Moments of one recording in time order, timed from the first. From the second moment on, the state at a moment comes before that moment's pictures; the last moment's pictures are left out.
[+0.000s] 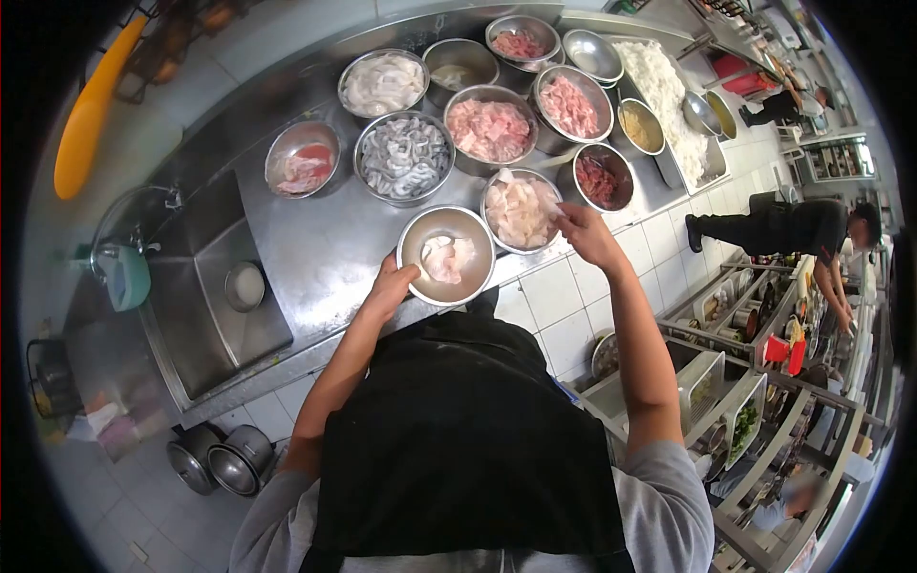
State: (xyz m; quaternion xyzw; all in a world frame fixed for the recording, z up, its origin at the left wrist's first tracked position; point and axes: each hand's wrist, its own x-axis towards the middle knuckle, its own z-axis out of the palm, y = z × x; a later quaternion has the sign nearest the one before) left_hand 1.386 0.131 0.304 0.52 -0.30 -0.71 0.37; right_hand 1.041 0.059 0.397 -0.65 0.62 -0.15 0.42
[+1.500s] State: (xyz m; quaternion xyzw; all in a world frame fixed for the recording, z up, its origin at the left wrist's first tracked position) left_hand 1.369 0.131 0.316 0.50 -0.31 -0.72 0.37; right_hand 1.151 0.113 0.423 -0.43 0.48 -0.31 0.70
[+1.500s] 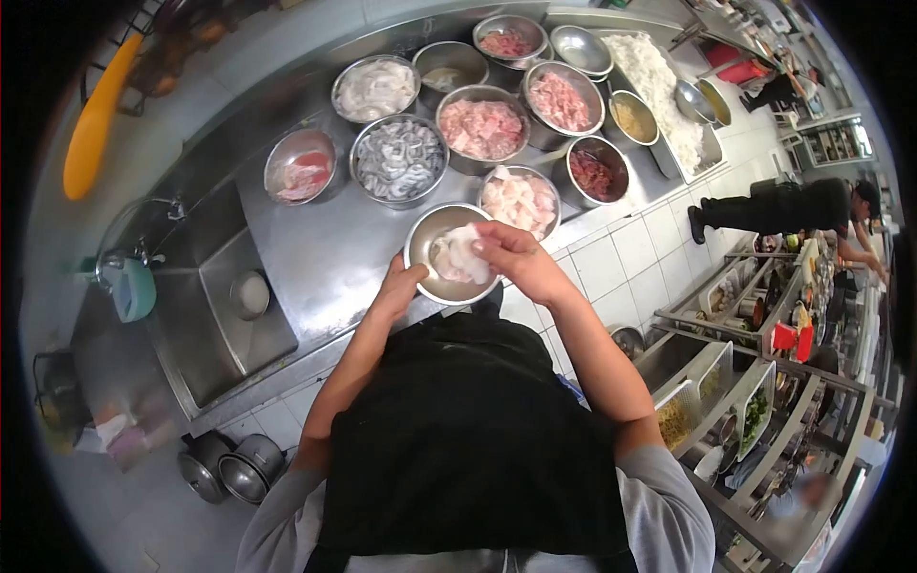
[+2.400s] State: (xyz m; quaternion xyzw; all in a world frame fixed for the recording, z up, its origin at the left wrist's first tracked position) left_hand 1.380 0.143 0.313 0.59 -0.26 -0.68 0.36; right_hand 1.039 0.028 0.356 -0.44 0.52 -0.33 0.65
